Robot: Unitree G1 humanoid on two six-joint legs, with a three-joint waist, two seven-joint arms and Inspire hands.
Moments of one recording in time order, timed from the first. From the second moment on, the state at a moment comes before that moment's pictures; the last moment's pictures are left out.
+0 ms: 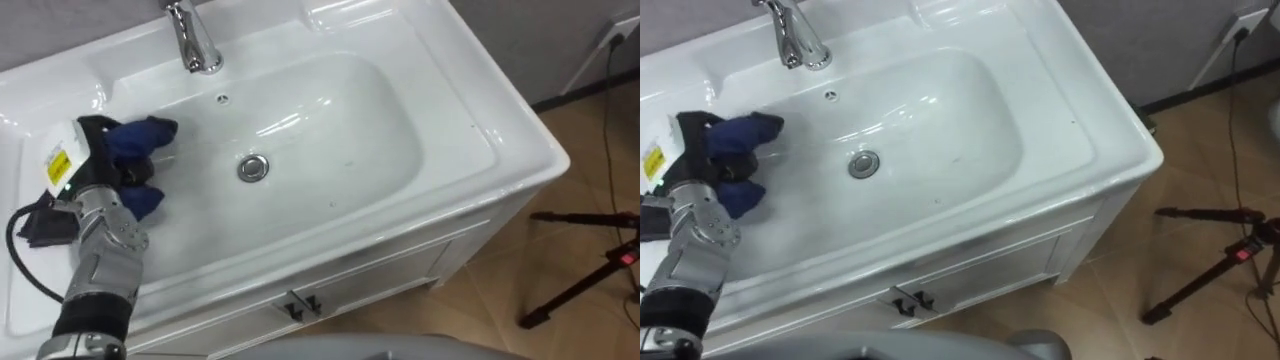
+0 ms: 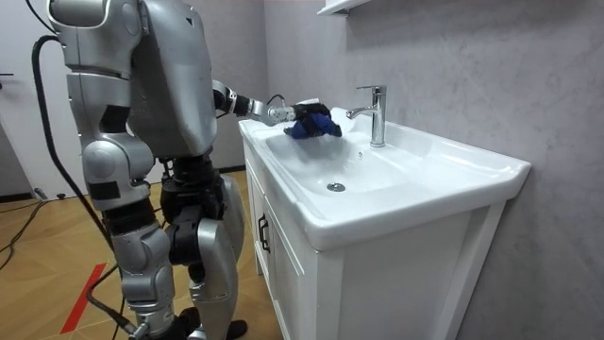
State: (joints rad) left arm -0.04 0.34 0.08 0.48 0.56 0.11 0.52; right arm 0.11 -0.33 -0.07 1.29 0.03 0.14 -0.05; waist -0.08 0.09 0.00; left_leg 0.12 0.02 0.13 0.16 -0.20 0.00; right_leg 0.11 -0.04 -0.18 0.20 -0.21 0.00
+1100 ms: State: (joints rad) left arm 0.02 0.36 0.19 0.21 0.66 0.14 0.66; right arm 0.15 -0.33 -0.06 1.30 0.00 0.14 -0.02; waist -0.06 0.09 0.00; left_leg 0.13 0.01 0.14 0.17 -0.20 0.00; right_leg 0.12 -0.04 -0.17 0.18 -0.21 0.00
